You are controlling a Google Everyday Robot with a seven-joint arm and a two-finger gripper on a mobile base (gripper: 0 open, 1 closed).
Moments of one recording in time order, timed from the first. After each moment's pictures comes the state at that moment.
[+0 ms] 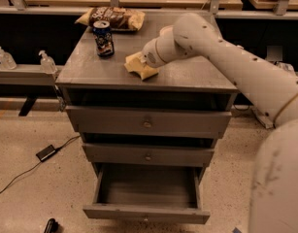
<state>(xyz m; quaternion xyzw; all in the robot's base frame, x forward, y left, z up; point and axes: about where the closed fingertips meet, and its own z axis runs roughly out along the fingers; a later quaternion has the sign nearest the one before) 0.764 0.028 0.830 -0.41 0.79 0.21 0.41</state>
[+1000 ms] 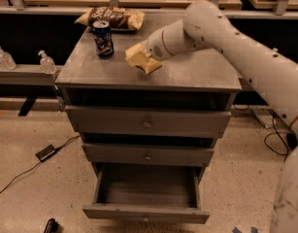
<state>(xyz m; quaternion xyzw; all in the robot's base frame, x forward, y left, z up) 0.740 0.024 0.872 -0.47 0.75 0.20 0.43</state>
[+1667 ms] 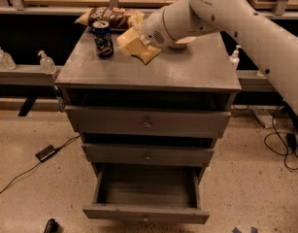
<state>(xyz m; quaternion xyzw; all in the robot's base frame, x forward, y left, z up) 0.691 0.039 0.939 -0.53 0.69 0.20 0.45</state>
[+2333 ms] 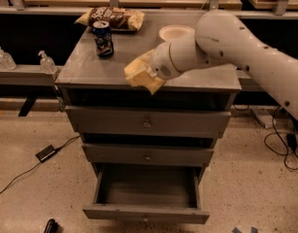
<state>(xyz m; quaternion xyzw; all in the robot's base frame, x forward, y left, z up) 0.642 0.024 0.875 -0.53 0.71 0.21 0.42</state>
